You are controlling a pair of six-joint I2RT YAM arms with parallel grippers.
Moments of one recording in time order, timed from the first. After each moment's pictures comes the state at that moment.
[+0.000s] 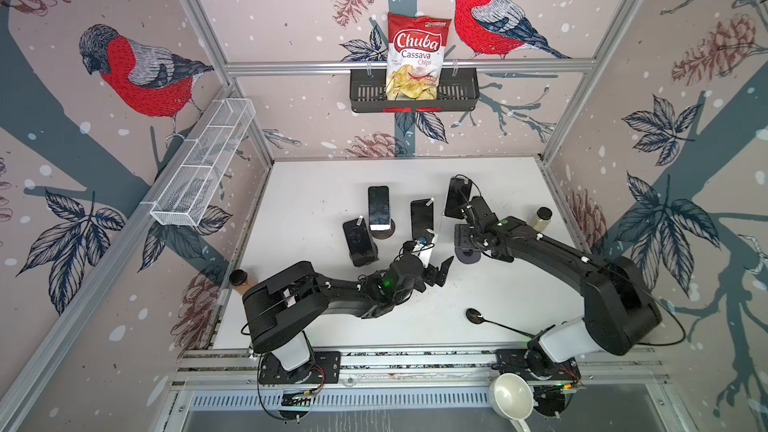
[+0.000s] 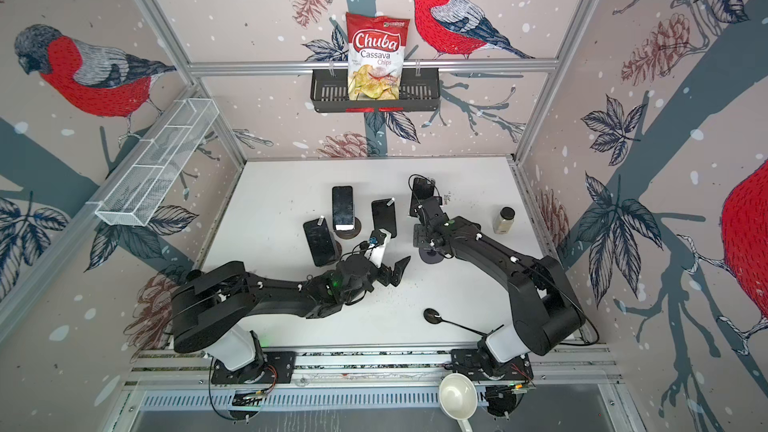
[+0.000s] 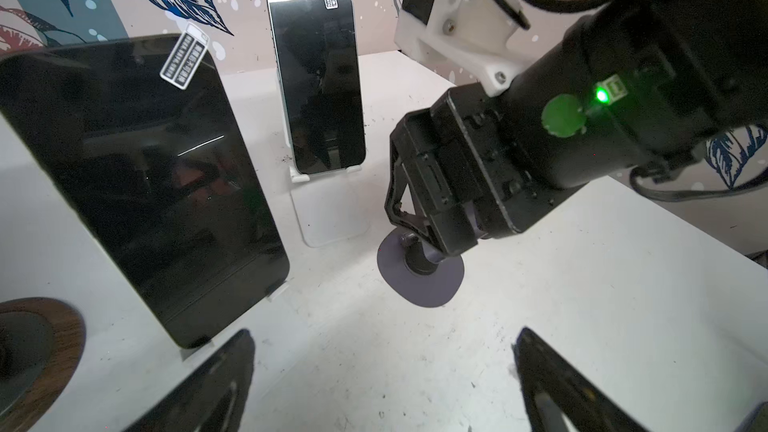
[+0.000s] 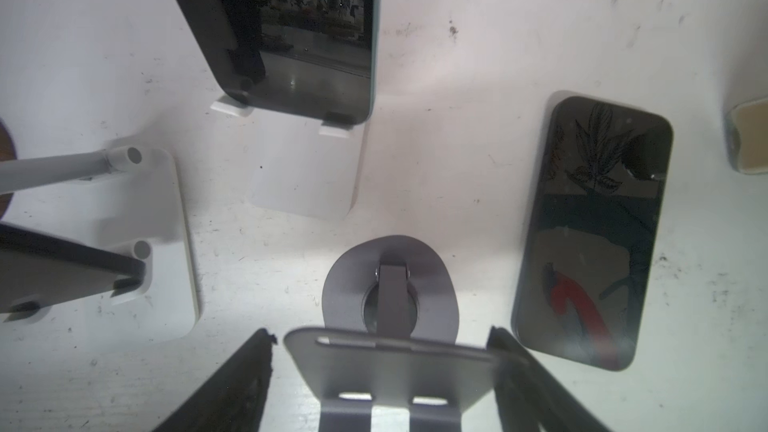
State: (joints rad) left arm -1.07 1.64 0.64 0.71 -0.30 -0.26; right arm 0.57 1.51 0.96 -0.54 0.25 0.48
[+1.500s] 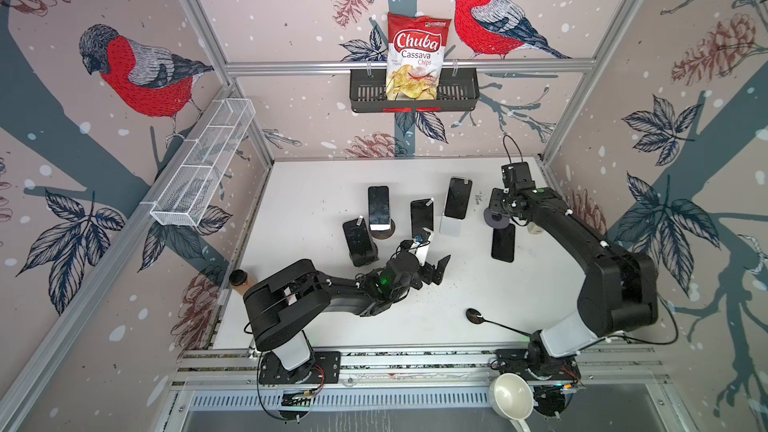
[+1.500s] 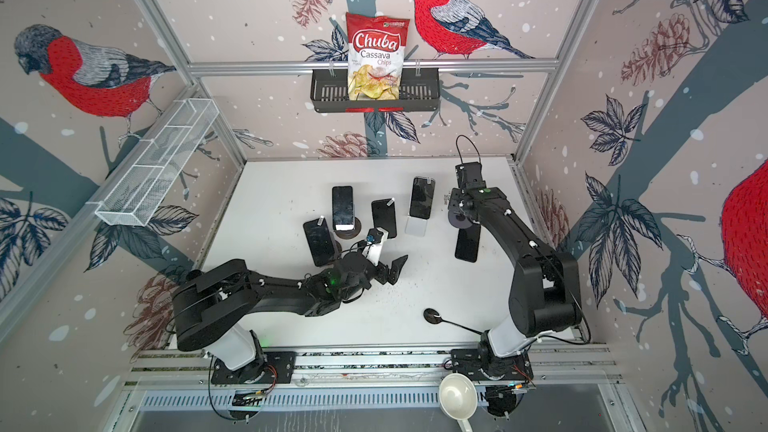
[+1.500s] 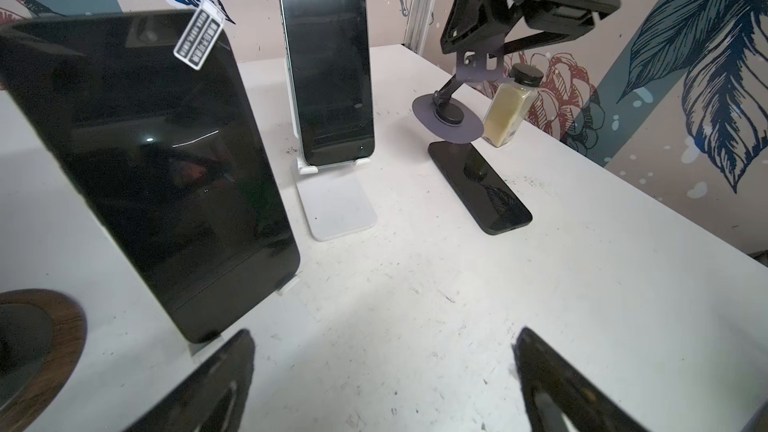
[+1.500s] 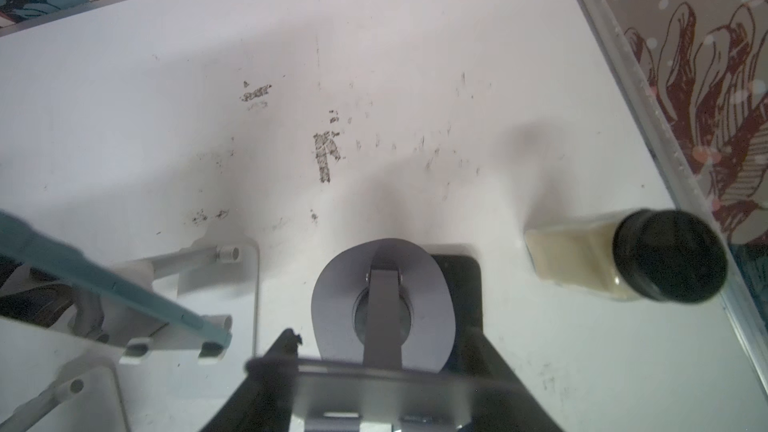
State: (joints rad) left arm -1.04 1.65 0.62 0.74 -0.26 -0.27; right arm 0.20 1.61 1.26 -0.59 0.21 0.34
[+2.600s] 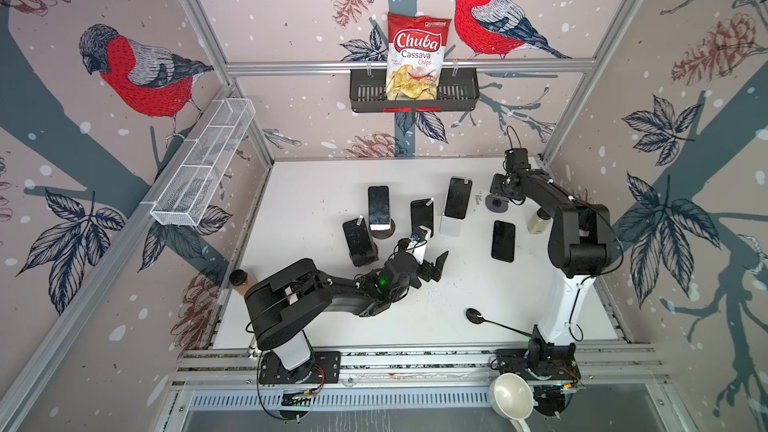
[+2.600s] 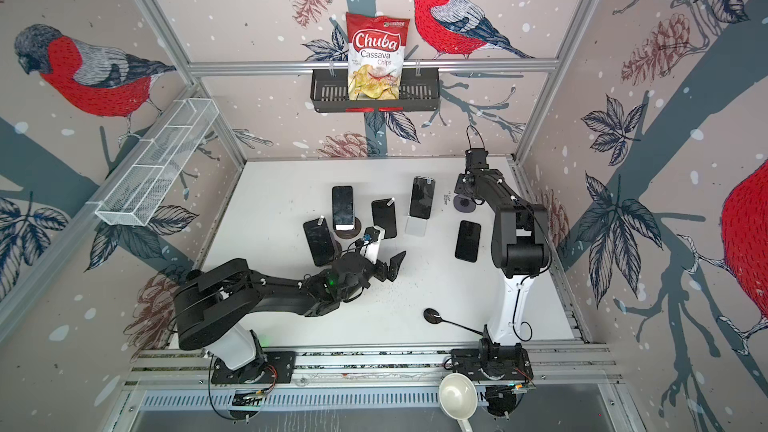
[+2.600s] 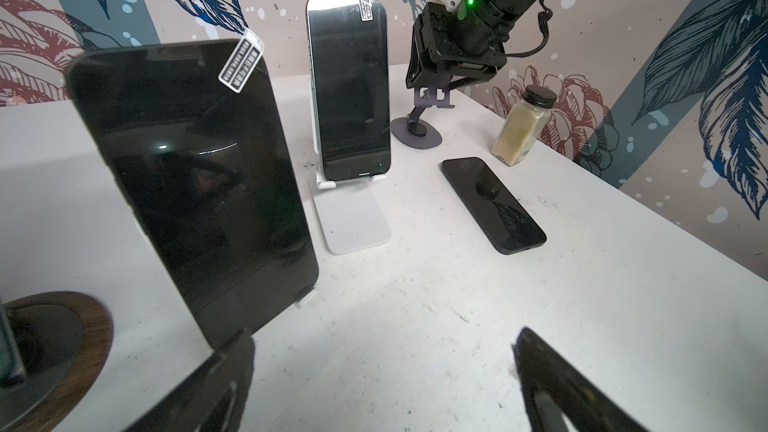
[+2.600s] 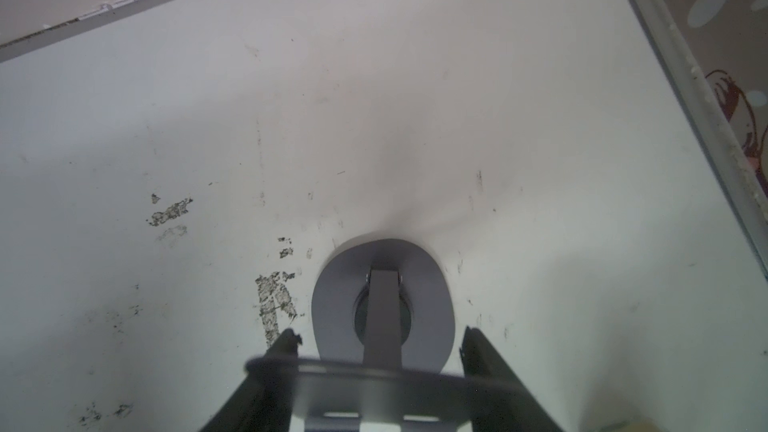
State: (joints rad) left arm -1.03 1.66 0.61 0.79 -0.30 -0.26; right arm 0.08 2.04 1.57 -0.50 0.14 0.26
